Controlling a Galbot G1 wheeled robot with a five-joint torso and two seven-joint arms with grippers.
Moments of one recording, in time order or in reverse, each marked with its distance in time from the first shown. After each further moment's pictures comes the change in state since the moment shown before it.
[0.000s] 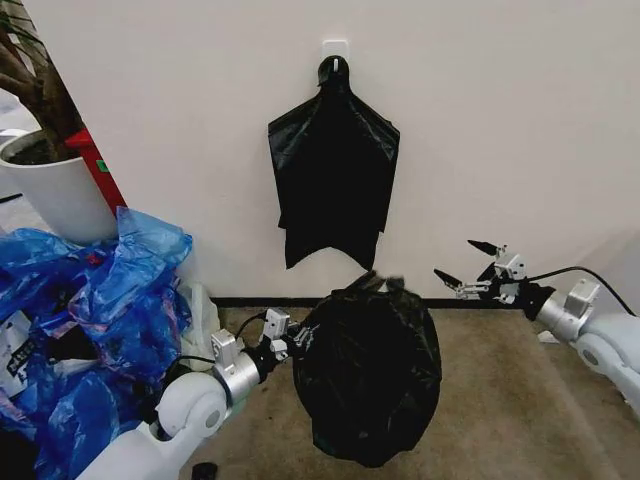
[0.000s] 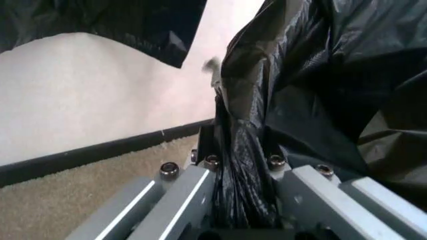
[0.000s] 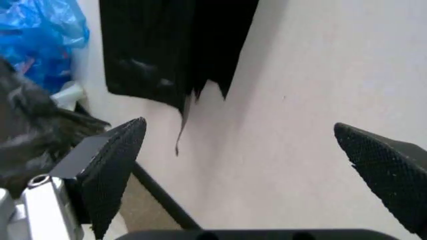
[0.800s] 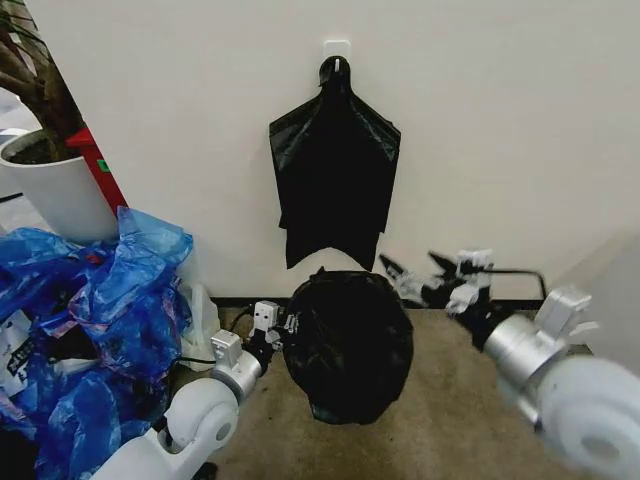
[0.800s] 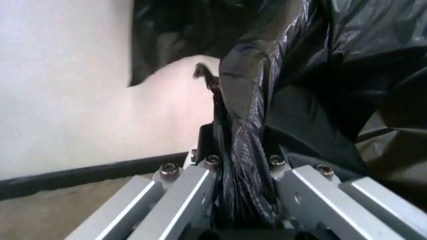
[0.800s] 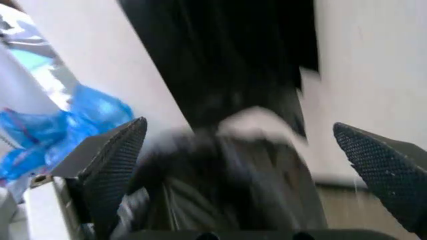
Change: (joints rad) left arm -0.003 -0.007 0.061 -0.067 0.120 -0.014 -0.445; right arm -0.138 0.178 -0.057 0.722 0.528 -0.466 0.928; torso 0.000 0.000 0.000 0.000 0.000
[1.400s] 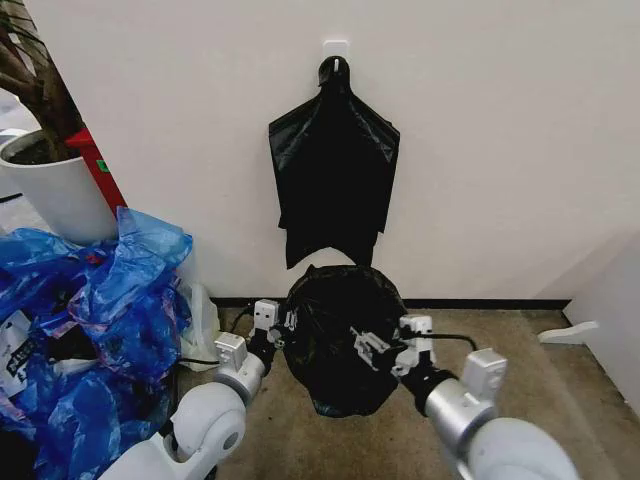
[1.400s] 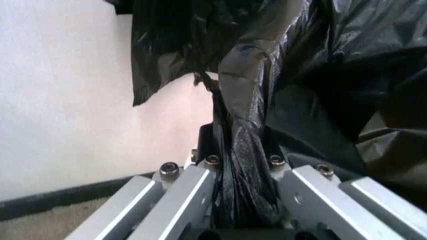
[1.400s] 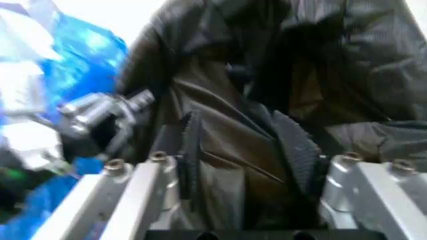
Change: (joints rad) left arm 0.003 0.001 0.040 -0.033 0.100 -0.032 -0.031; right arm 0.027 0.178 -0.360 -0.071 -0.330 -0.061 0.076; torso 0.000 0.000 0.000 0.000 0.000
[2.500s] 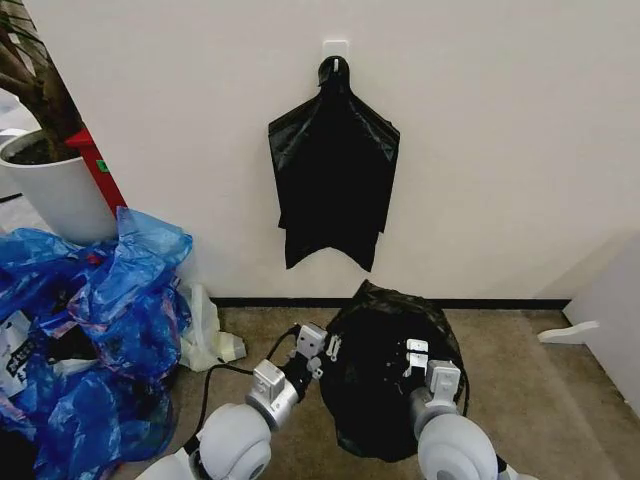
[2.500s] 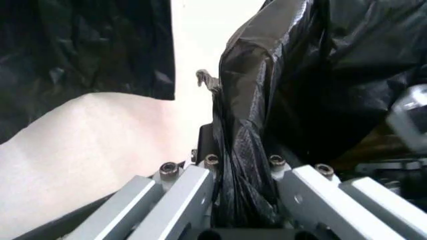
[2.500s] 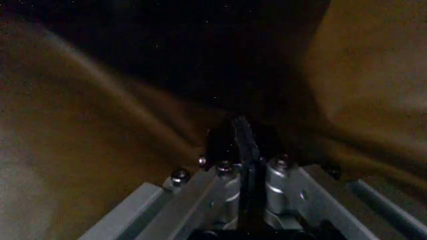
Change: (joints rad) left arm -0.025 -0.014 0.170 -0.003 0.183 -0.061 0.159; right arm 0.047 0.126 -0.086 -0.276 -0.054 0.025 0.300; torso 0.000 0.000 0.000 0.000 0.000
